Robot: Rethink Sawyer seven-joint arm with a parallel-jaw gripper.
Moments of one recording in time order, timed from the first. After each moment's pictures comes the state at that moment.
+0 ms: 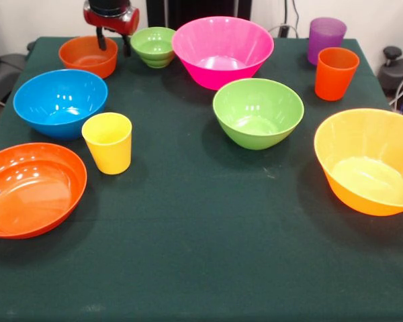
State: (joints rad) arm -0.70 -0.46 -0.10 1.95 -0.37 0.20 1.69
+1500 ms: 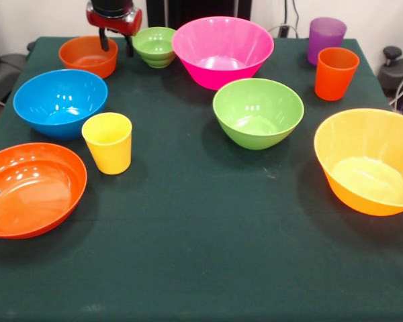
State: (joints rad) arm -0.69 -0.45 -0.10 1.95 -0.37 0.20 1.69
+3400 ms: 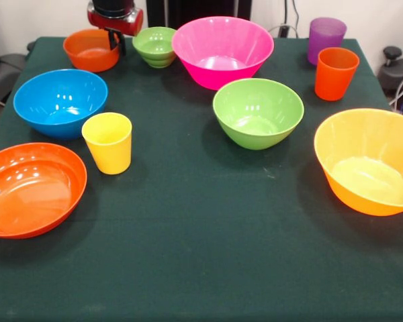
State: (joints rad) arm -0.68 -0.46 -0.10 1.95 -0.37 0.20 1.69
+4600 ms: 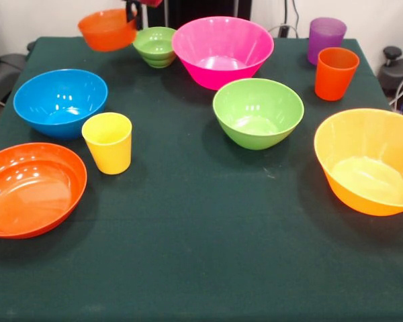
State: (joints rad) arm -0.55 -0.70 -0.10 2.09 -0.26 0.27 1.69
